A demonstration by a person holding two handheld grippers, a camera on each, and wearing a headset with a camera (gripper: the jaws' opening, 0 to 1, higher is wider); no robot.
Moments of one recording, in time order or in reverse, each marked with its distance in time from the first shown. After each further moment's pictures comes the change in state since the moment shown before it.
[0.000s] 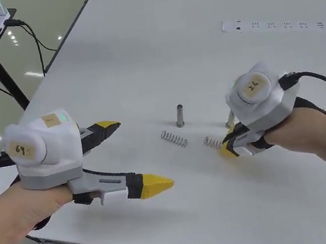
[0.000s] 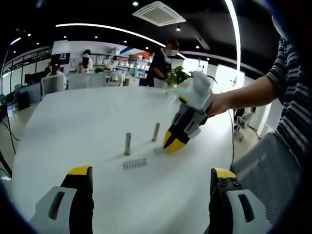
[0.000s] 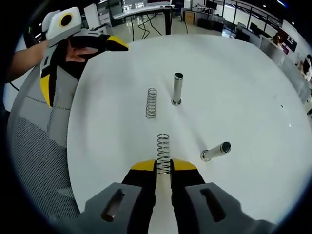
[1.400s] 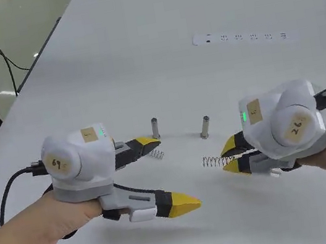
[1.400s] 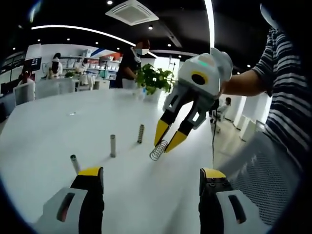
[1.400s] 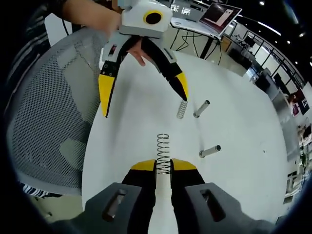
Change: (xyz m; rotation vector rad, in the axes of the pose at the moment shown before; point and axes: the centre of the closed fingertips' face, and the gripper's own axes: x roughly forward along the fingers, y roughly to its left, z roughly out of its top) left arm 0.062 -0.075 0.018 0.103 -0.012 -0.253; right arm -0.078 0.040 -0.011 -0.439 -0.052 -0.021
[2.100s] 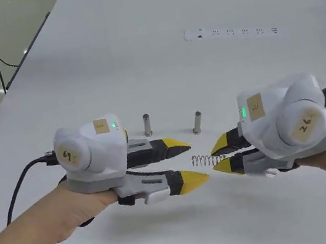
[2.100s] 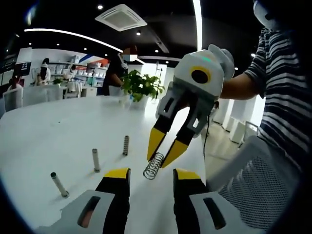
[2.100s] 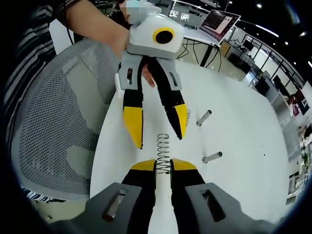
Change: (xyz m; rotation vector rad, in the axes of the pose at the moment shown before) left arm 0.023 -0.020 0.016 0.025 -0.055 -0.115; right arm -0.008 0.009 0.015 0.004 -0.055 0.010
